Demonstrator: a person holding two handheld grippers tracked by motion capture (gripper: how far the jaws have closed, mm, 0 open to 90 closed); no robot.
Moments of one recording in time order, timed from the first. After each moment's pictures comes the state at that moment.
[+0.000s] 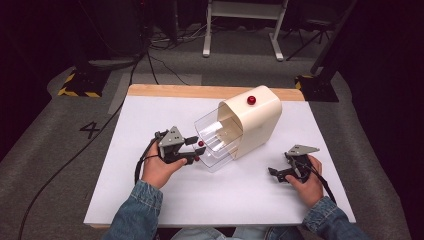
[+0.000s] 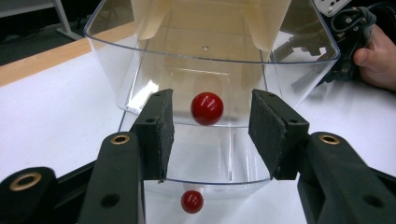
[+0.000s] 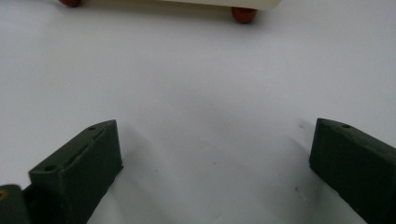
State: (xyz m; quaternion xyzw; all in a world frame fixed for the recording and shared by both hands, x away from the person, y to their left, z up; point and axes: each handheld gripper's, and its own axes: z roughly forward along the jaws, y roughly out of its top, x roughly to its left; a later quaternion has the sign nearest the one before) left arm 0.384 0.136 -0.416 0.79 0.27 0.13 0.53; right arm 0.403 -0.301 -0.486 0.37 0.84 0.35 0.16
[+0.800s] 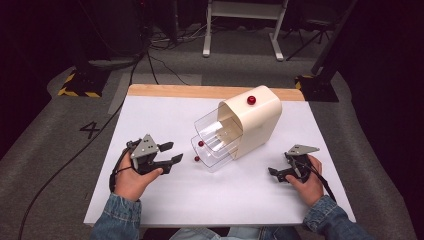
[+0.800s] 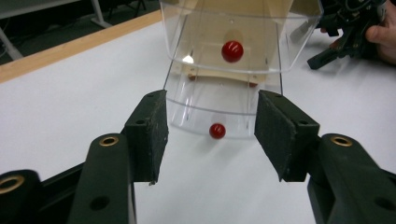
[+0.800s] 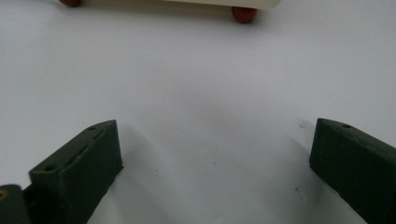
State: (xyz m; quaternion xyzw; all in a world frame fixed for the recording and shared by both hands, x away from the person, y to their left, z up) left arm 0.342 0.194 -0.404 0.80 0.31 0.16 0.49; right arm 0.403 -0.301 -0.486 0.37 0.84 0.35 0.16
